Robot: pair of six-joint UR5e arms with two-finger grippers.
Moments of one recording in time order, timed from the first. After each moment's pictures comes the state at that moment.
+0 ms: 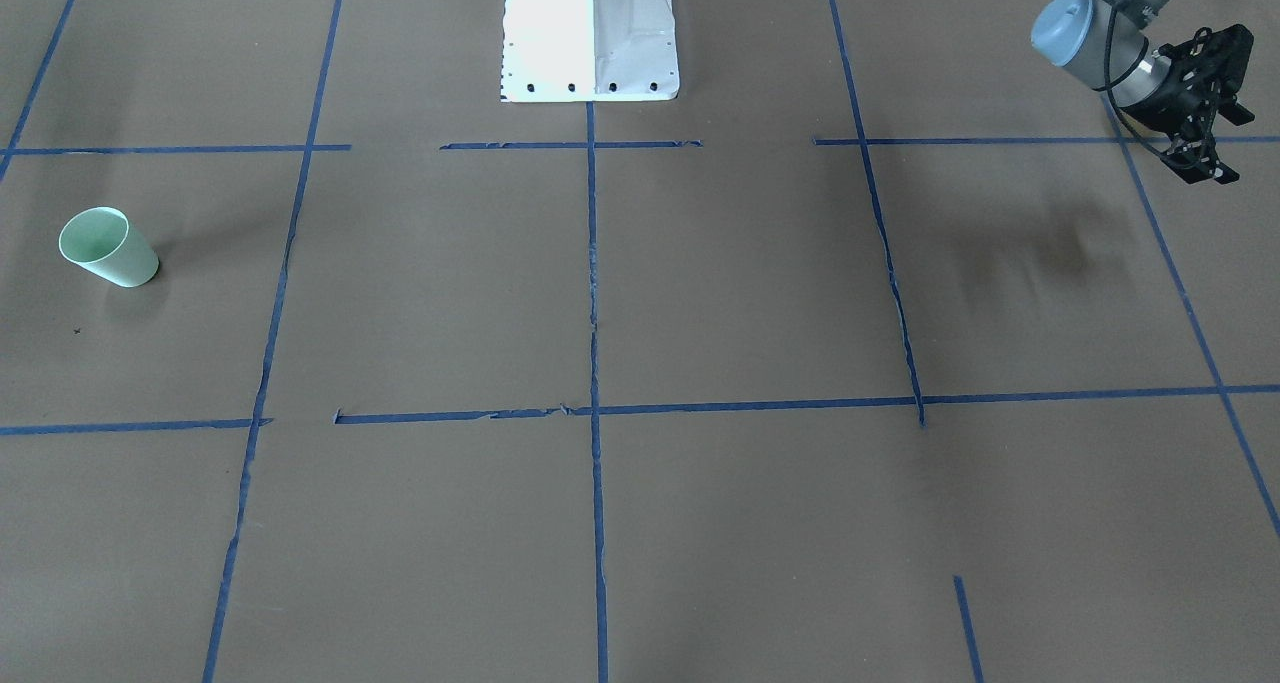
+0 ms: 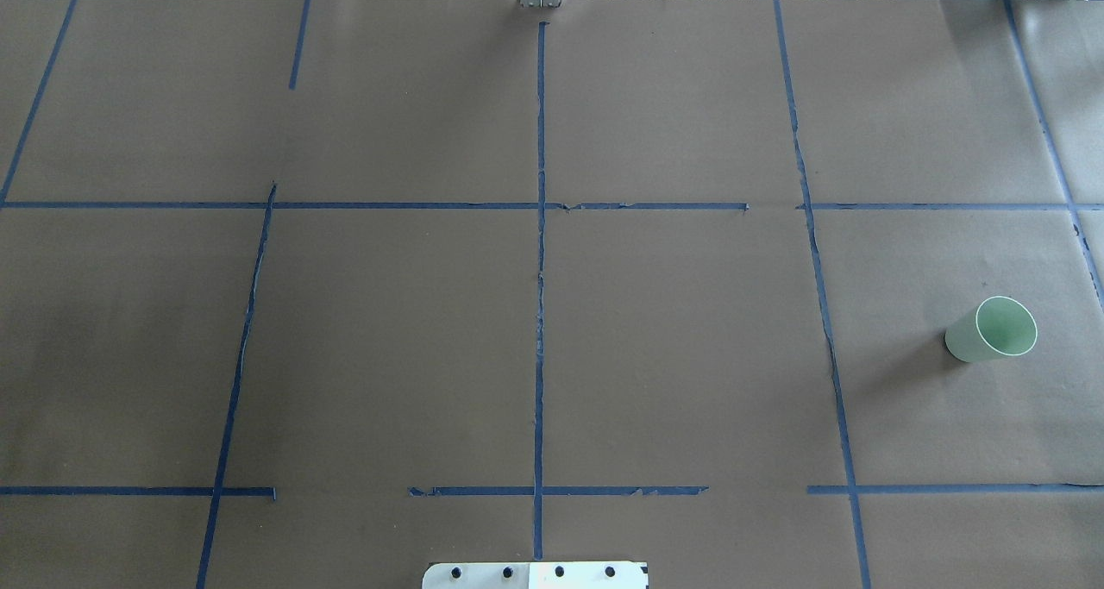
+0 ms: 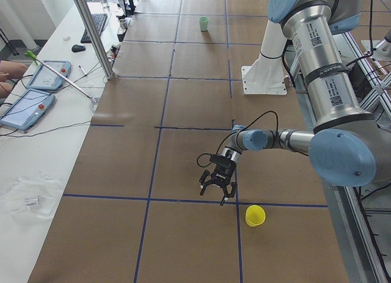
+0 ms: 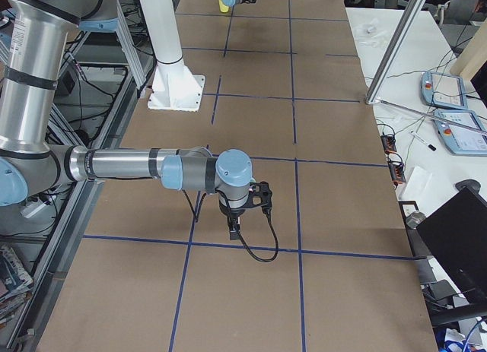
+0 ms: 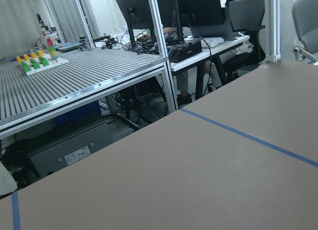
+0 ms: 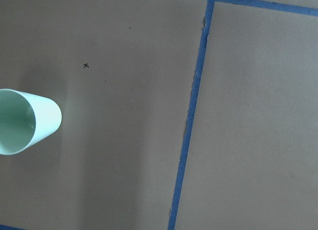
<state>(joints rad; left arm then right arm) -0.36 -1.14 -1.96 -1.29 -1.11 -2.51 1.53 -1.87 1.92 -1.64 2.37 -0.14</state>
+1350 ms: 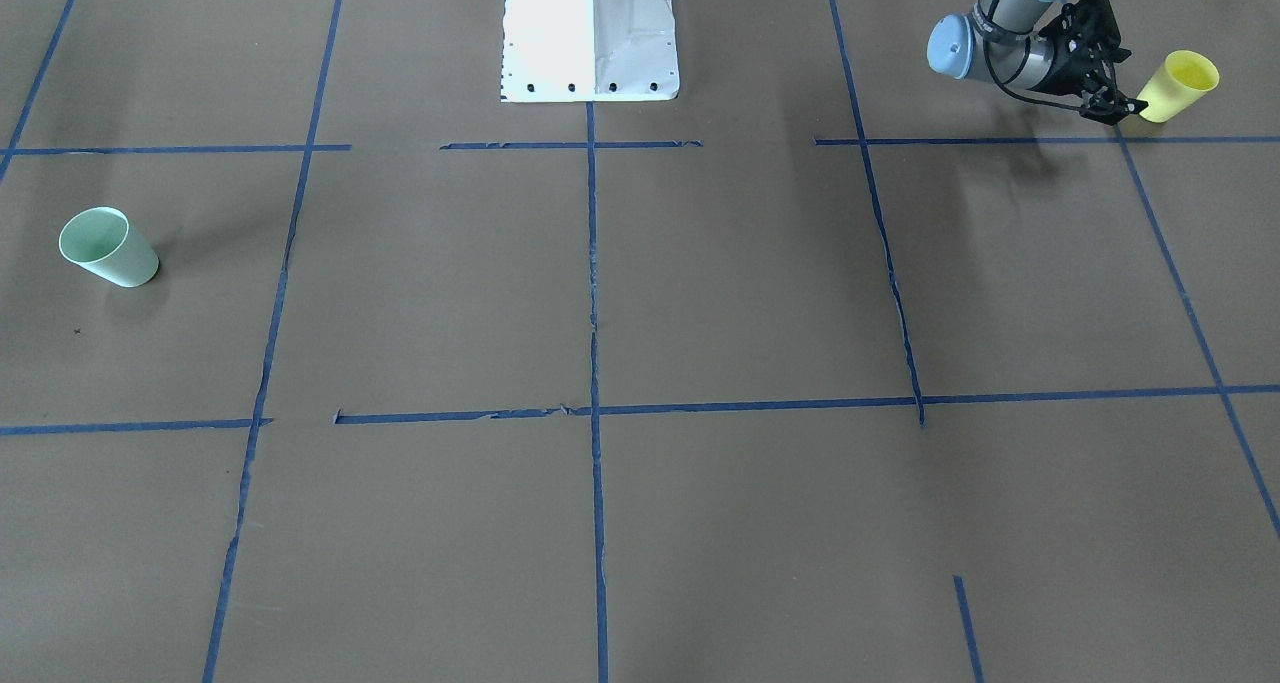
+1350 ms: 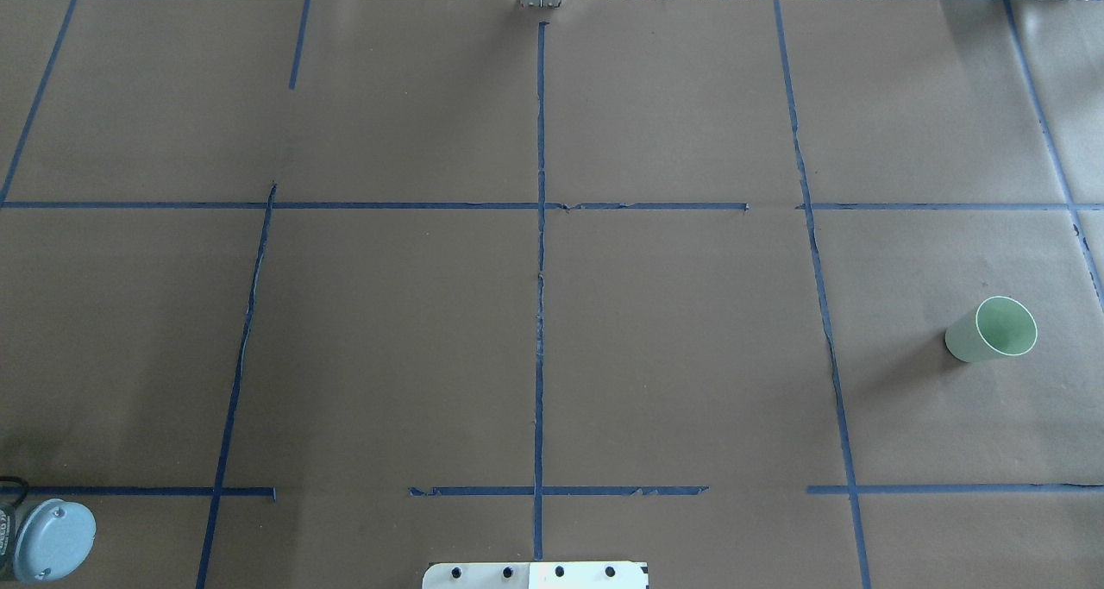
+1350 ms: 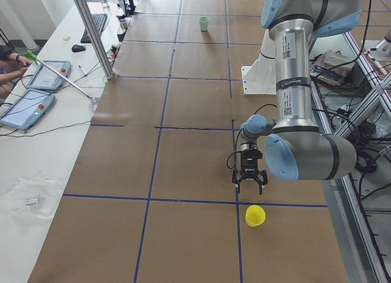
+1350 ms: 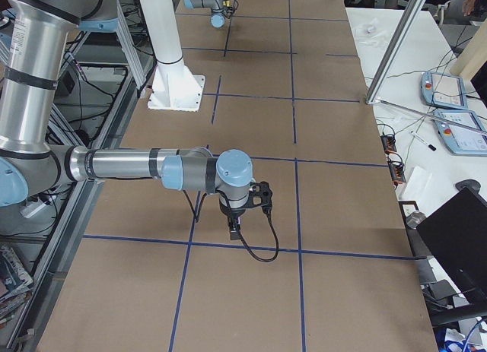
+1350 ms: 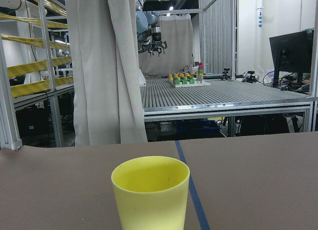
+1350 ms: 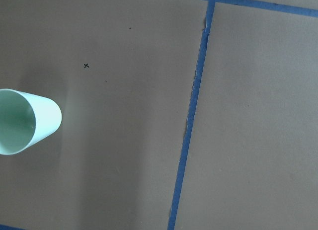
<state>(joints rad) -0.09 -1.29 -1.90 -0.96 -1.50 -3.01 1.53 -1.87 1.92 -1.64 2.37 -0.15</state>
